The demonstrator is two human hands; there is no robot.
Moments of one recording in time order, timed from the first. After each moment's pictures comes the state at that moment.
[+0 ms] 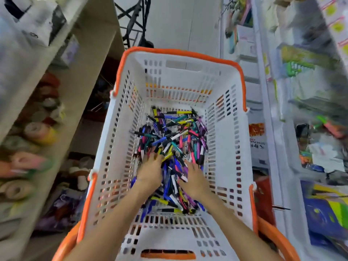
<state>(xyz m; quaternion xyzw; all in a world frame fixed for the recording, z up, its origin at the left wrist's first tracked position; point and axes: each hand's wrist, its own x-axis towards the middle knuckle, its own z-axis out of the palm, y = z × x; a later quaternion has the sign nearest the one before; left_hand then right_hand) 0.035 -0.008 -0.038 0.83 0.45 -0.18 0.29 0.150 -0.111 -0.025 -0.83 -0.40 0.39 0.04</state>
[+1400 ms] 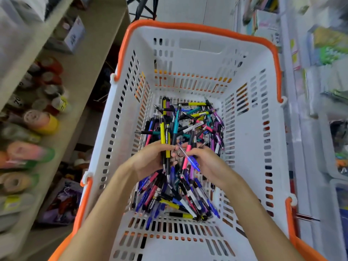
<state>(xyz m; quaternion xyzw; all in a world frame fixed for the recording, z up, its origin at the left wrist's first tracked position) 0.031 0.033 -0.011 0.35 0.39 -0.01 0.85 0.172 -0.059 -0.016 -0.64 -0.09 0.65 0.40</state>
